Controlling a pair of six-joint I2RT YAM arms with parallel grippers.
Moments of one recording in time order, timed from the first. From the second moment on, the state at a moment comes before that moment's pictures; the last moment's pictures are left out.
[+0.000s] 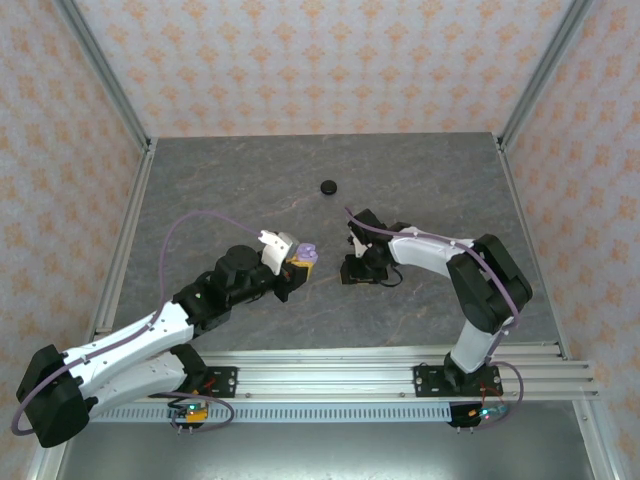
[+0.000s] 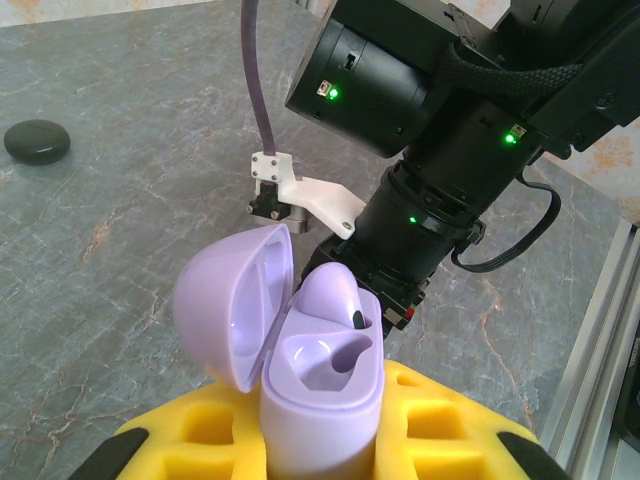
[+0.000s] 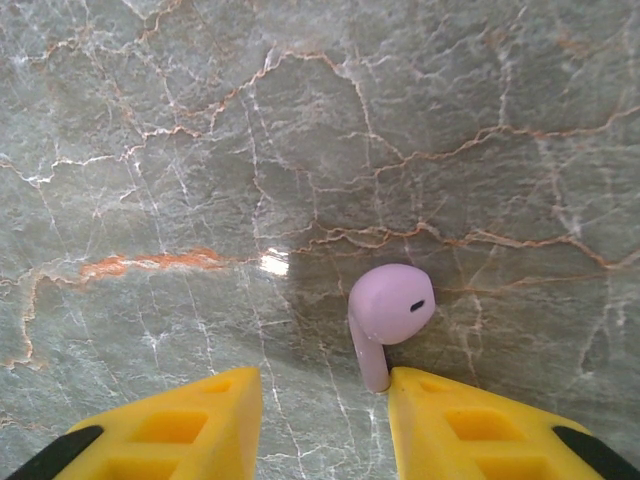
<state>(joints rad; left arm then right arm) -0.75 0.92 0.55 -0.01 0.11 -0.23 0.61 1.73 1.00 -0.59 -0.28 0.48</state>
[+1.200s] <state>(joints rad) -0.75 0.90 0.53 -0.01 0.10 -0.23 0.61 1.77 1.15 -0.71 -0.13 0.52</state>
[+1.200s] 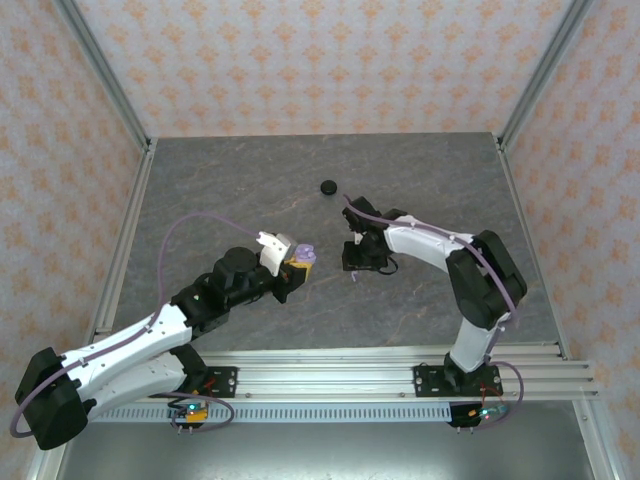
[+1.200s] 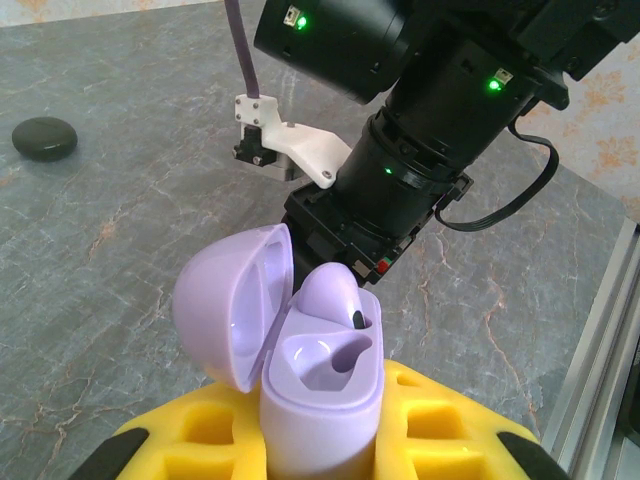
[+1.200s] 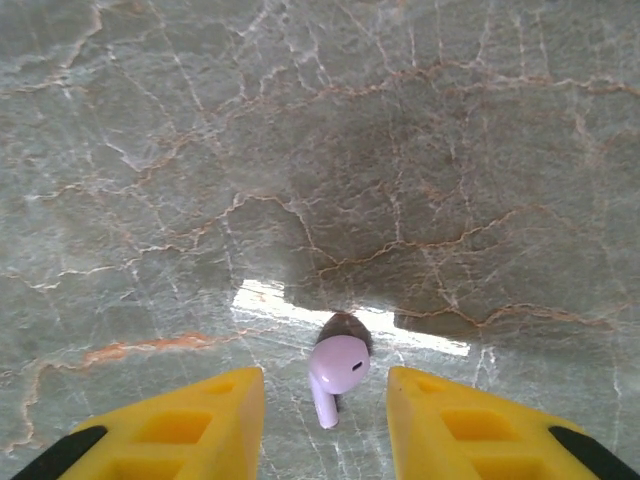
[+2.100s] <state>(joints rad) -0.75 0.90 0.53 -0.01 0.09 -0.23 0.64 1.89 1.24 -0.81 -0.09 0.52</state>
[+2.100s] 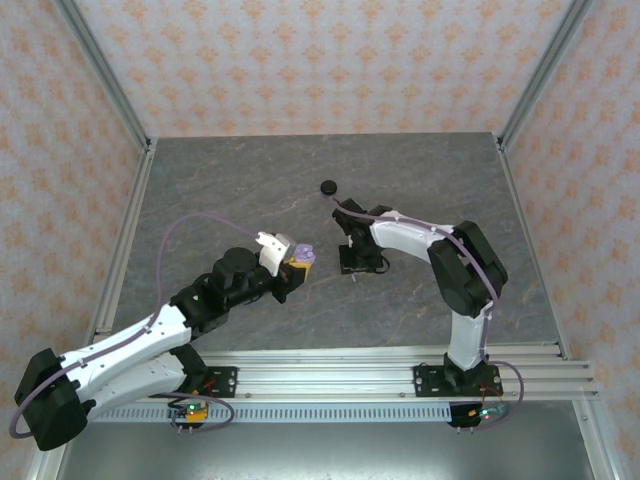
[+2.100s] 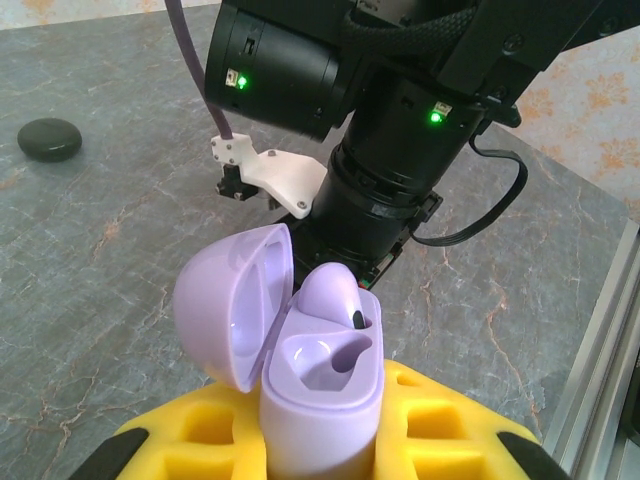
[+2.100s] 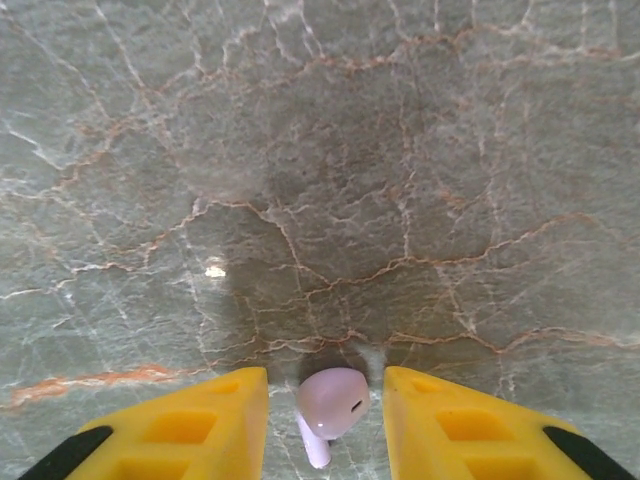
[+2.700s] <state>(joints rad) -0.75 0.88 0.53 -0.03 0.08 -0.23 0.64 1.91 1.26 -0.83 -0.07 0.53</state>
